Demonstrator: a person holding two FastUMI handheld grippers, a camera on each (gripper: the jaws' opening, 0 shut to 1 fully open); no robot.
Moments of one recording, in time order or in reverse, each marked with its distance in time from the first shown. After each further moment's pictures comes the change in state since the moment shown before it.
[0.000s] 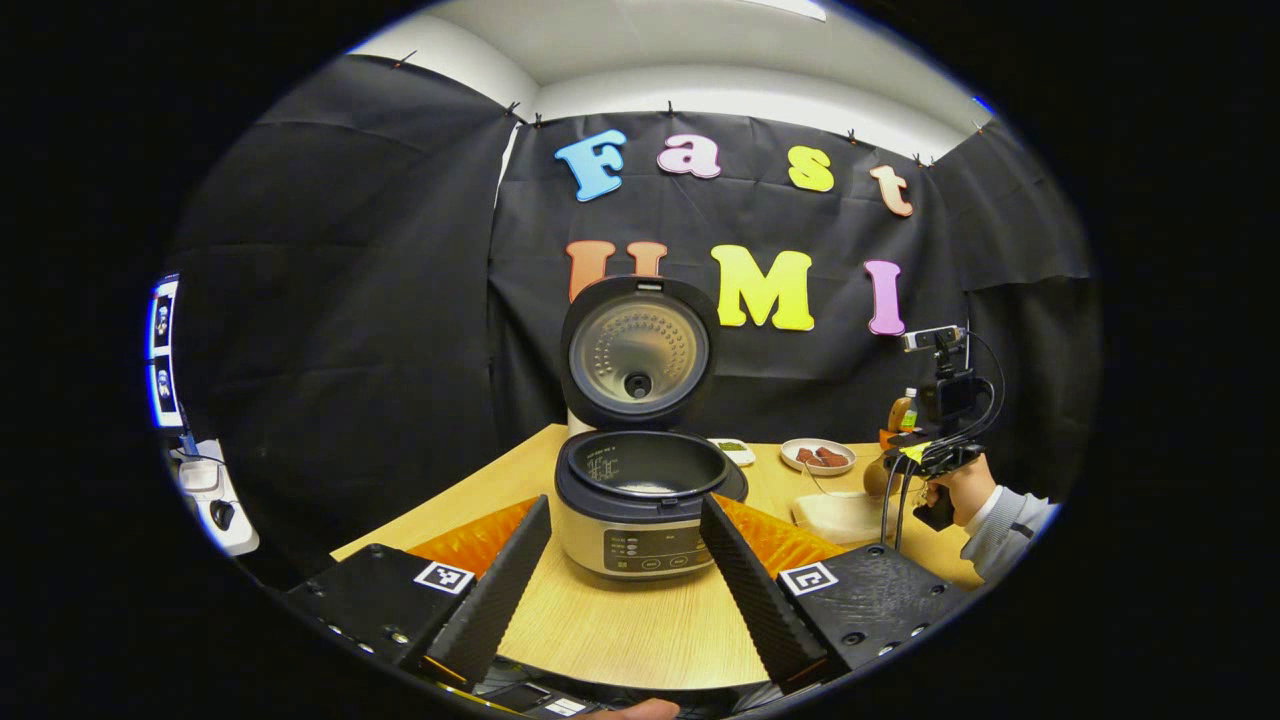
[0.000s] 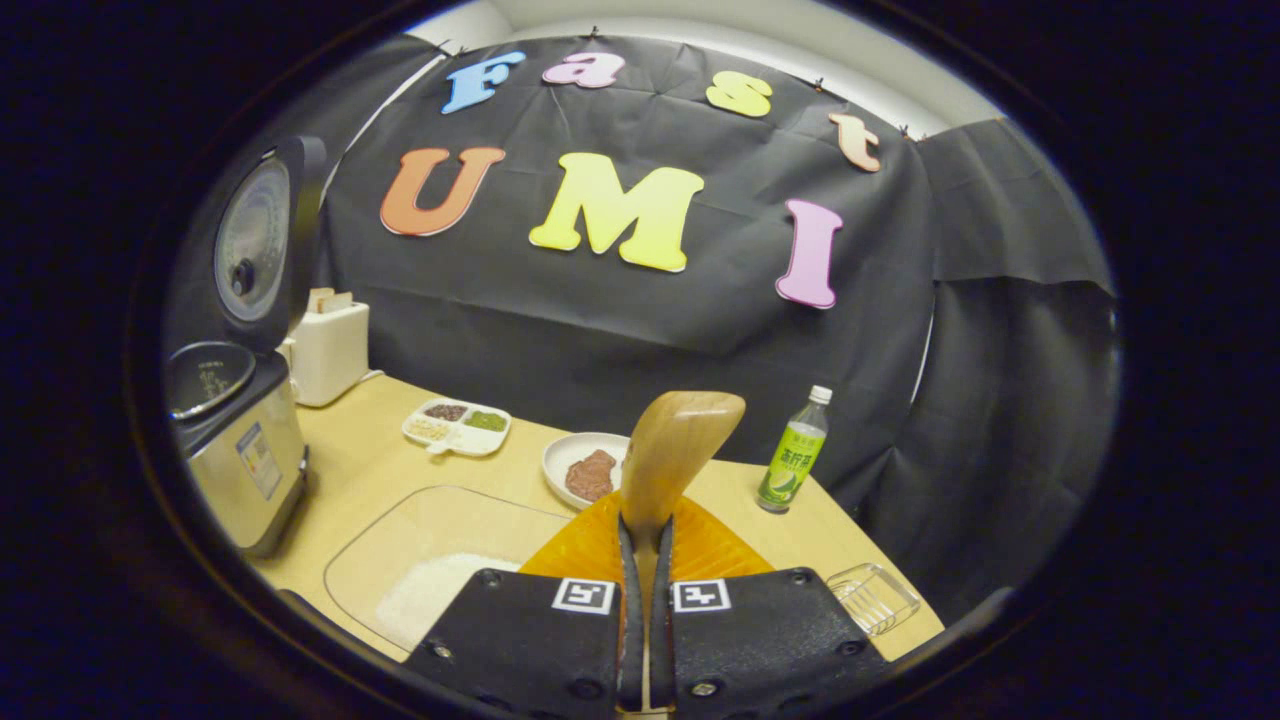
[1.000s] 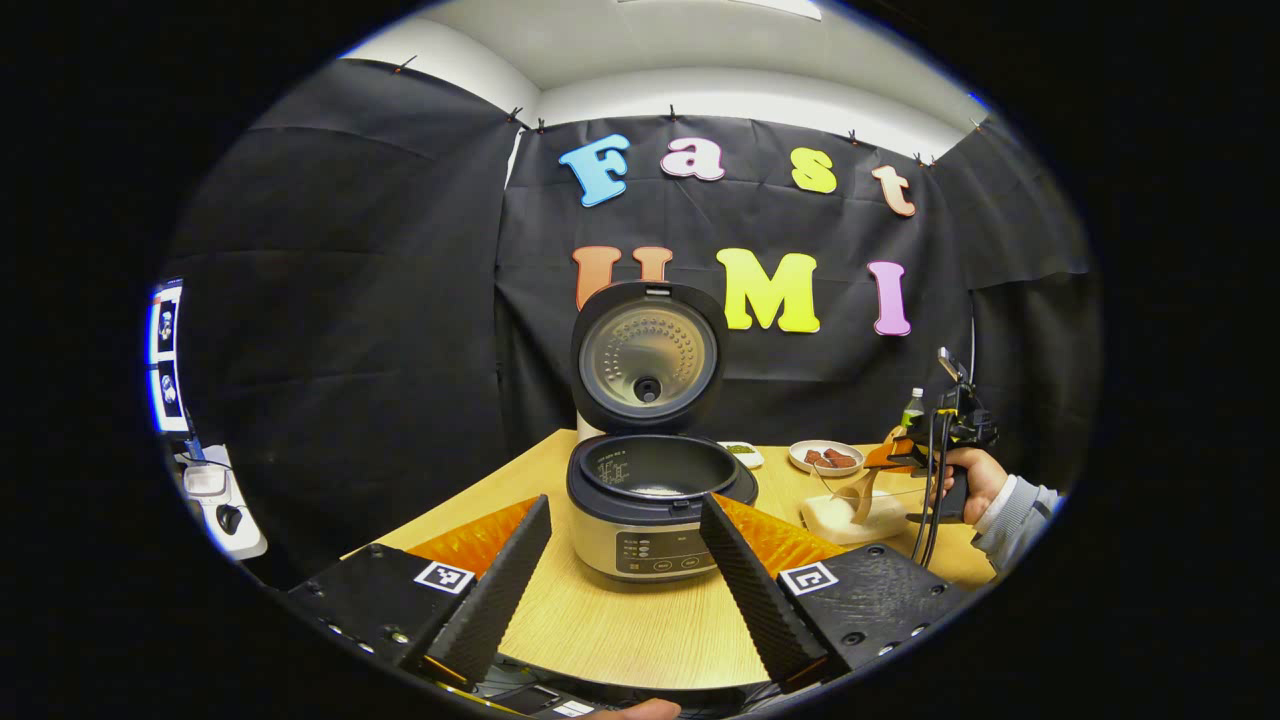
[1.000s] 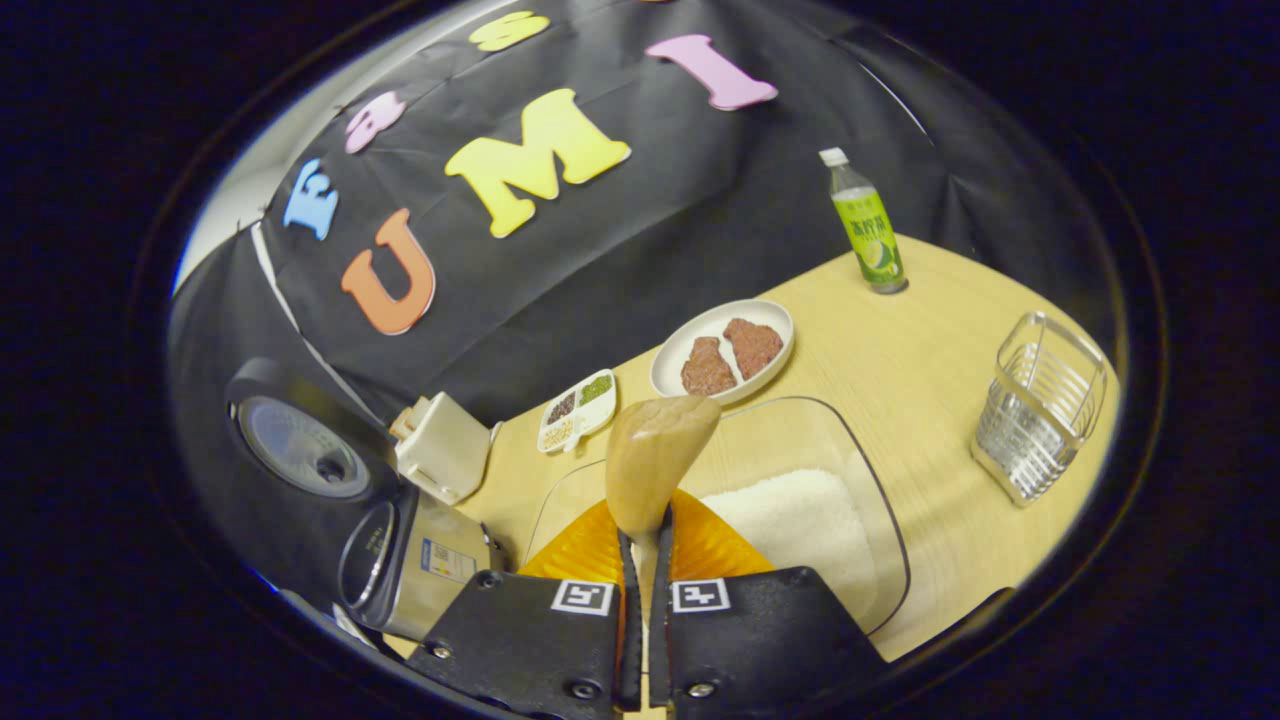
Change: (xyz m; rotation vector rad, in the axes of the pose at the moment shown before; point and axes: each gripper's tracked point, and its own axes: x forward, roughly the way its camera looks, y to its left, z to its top) left arm -0.005 0.003 0.007 0.015 -0.029 0.005; right arm -0.019 0.052 -0.028 0.826 0.365 0.357
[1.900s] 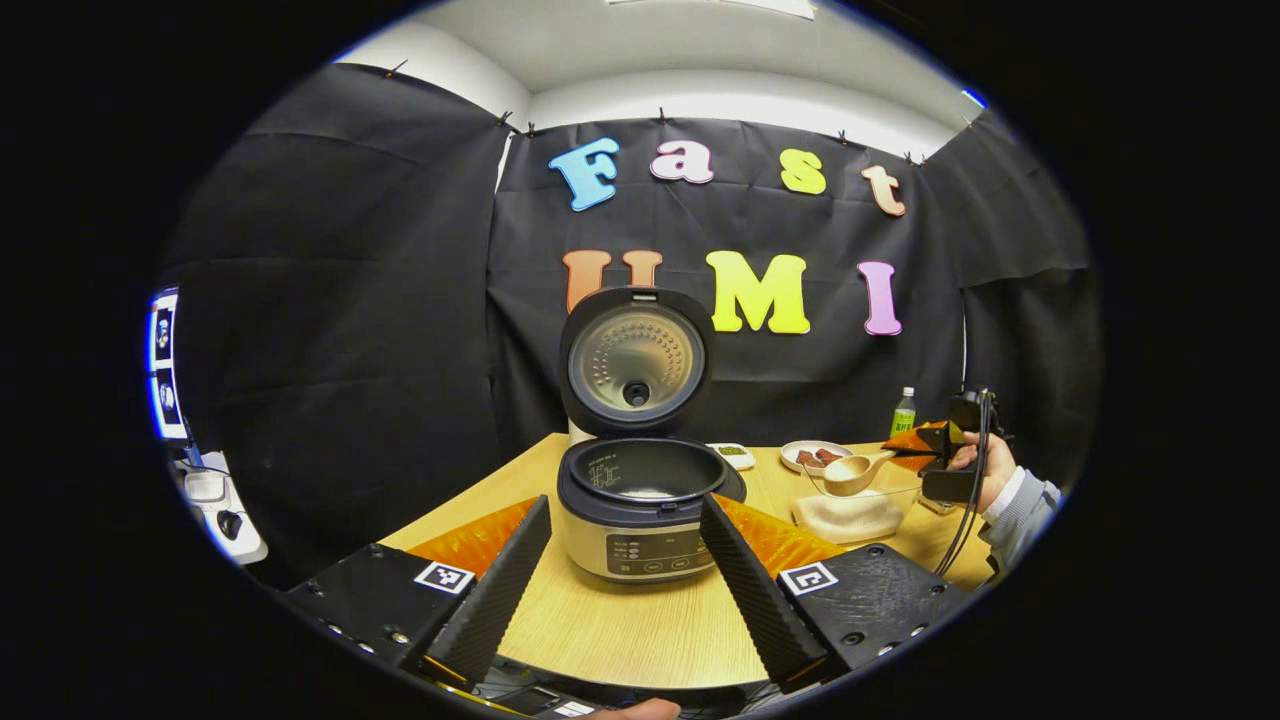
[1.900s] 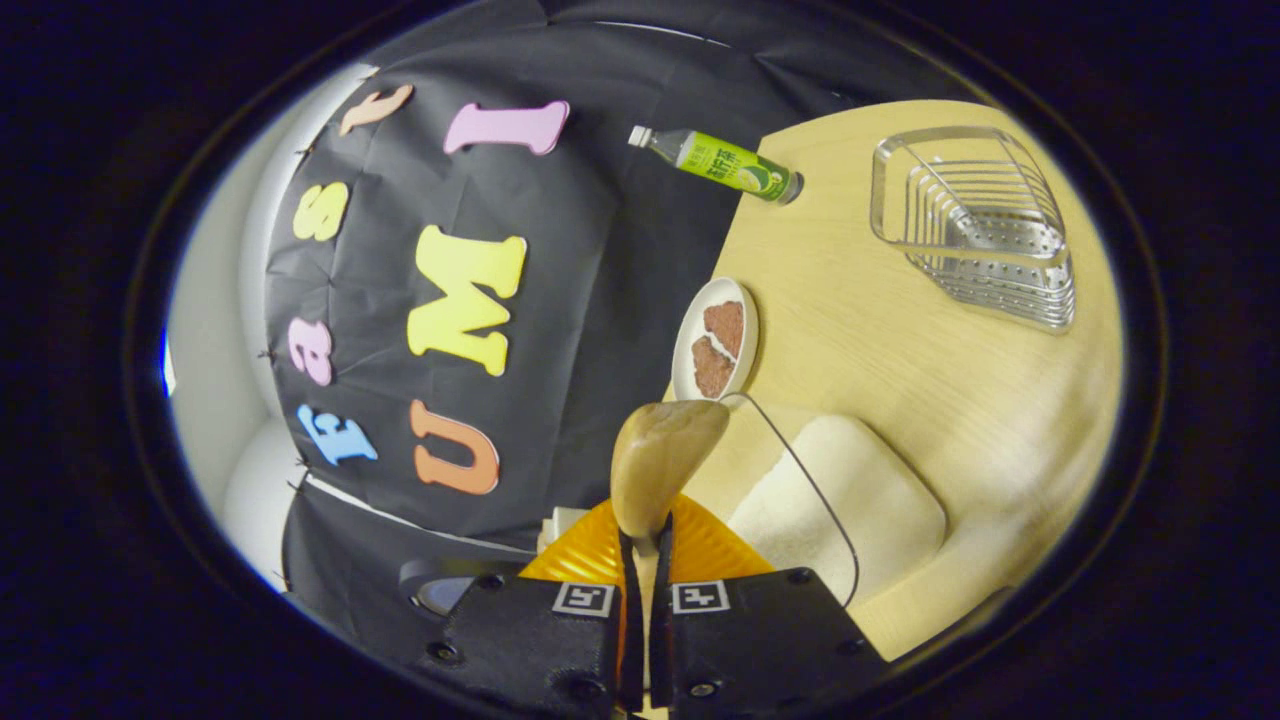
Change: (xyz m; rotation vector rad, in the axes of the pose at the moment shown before) left arm -0.005 0.000 0.003 0.014 -0.006 -0.010; right arm -0.041 0.000 0.041 0.636 -0.096 0.249
